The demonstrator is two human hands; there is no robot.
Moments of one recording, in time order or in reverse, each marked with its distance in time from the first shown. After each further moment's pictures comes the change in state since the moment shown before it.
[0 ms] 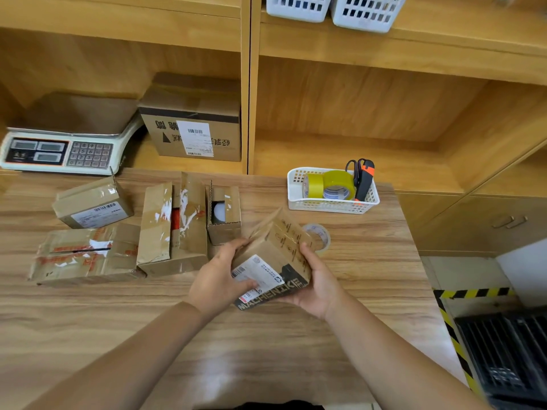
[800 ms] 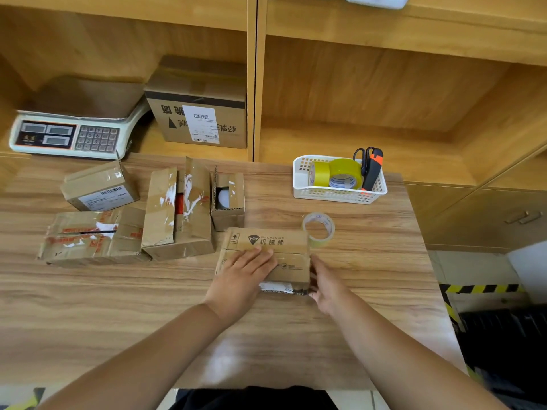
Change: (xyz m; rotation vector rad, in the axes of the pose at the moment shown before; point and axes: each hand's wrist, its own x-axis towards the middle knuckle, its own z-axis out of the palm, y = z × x) left_hand -0.009 -0.029 0.050 0.667 0.046 0.586; right_hand 0.020 0.016 -0.042 -0.379 0.492 -0.086
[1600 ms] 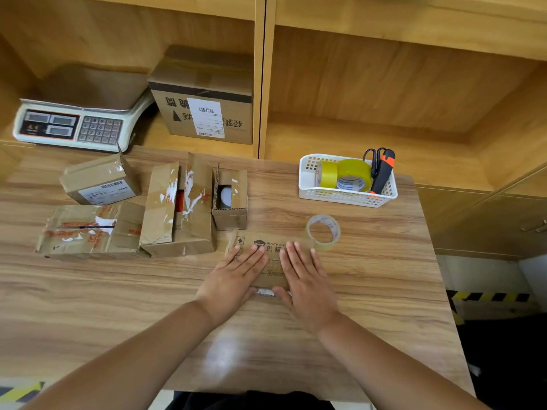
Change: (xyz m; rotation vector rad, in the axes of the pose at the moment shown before) left_hand 0.003 -0.025 0.022 0.240 -0.121 0.017; right_hand 0.012 0.022 0.000 -1.678 0.103 -1.191
